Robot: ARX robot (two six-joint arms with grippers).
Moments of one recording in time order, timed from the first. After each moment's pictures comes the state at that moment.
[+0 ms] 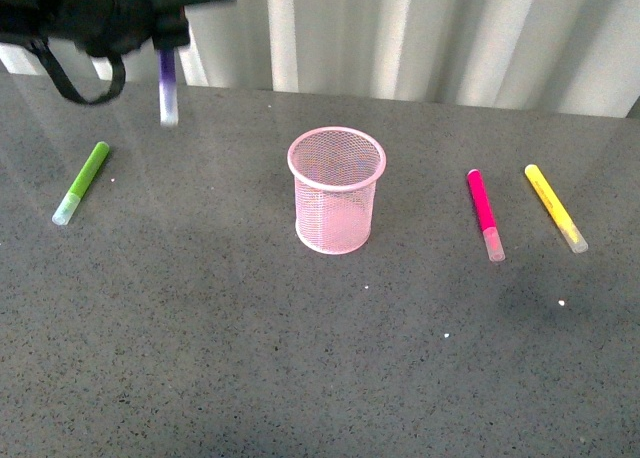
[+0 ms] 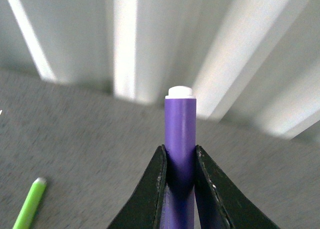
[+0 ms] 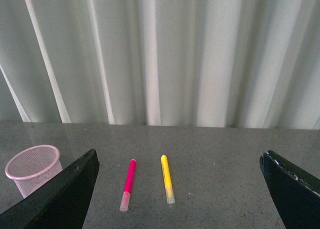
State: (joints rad) left arm -0.26 1.97 1.10 0.58 -0.24 -0.25; right arm 0.00 0.00 0.02 0.00 0.00 0.00
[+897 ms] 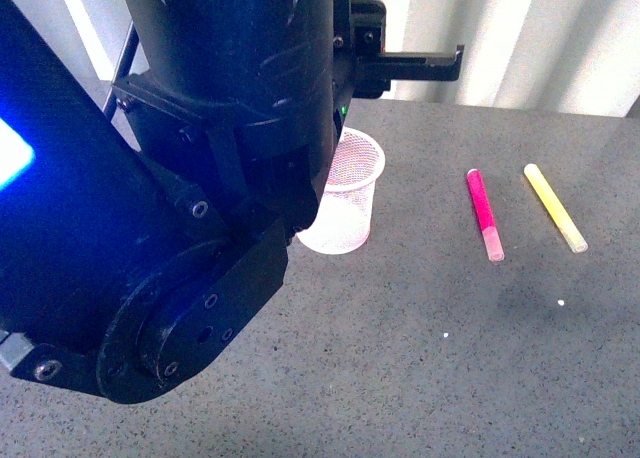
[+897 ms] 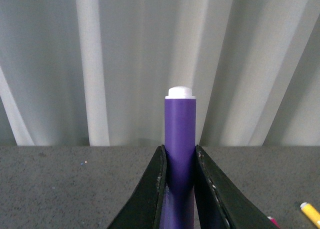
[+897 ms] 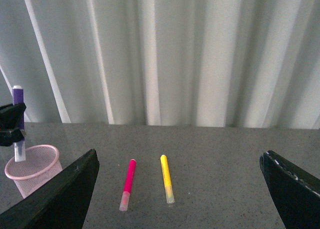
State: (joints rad) left arm -0.62 2.23 0.94 1.39 -0.43 -0.03; right arm 0.00 0.00 0.02 0.00 0.00 0.00
